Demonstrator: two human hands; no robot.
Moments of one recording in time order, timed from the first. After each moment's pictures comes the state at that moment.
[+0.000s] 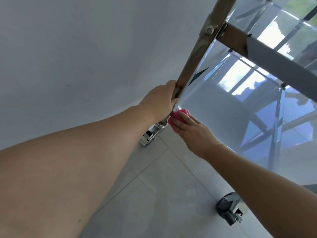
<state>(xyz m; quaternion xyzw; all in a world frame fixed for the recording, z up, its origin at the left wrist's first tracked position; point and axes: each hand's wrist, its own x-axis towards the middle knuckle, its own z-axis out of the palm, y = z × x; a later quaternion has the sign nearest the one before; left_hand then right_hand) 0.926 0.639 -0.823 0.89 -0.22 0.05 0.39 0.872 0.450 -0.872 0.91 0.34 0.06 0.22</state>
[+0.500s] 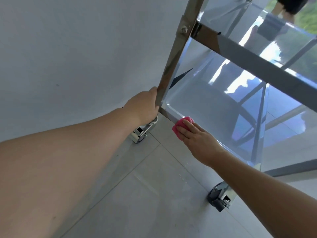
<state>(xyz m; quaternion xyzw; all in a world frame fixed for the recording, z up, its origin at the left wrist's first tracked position) 0.909 0.645 -0.827 0.93 -0.20 -0.01 0.32 0.828 0.408 -0.868 0.91 0.31 0.04 0.27</state>
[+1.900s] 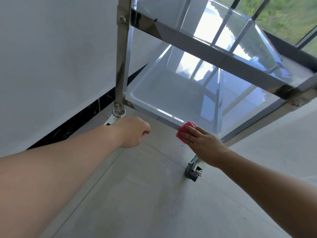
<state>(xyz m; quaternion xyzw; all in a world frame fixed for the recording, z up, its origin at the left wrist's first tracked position) 0.838 0.606 -0.834 0.89 -0.41 -0.17 0.13 0.726 0.335 -0.841 0.91 0.21 -0.11 0.33</state>
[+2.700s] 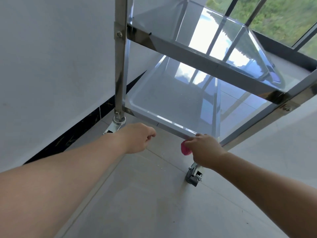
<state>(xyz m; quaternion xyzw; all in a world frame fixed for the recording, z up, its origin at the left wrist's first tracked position) 0.834 0.590 -0.829 0.87 -0.41 -0.19 0.18 0.724 0.373 -0.802 0.97 0.05 -0.18 0.16</state>
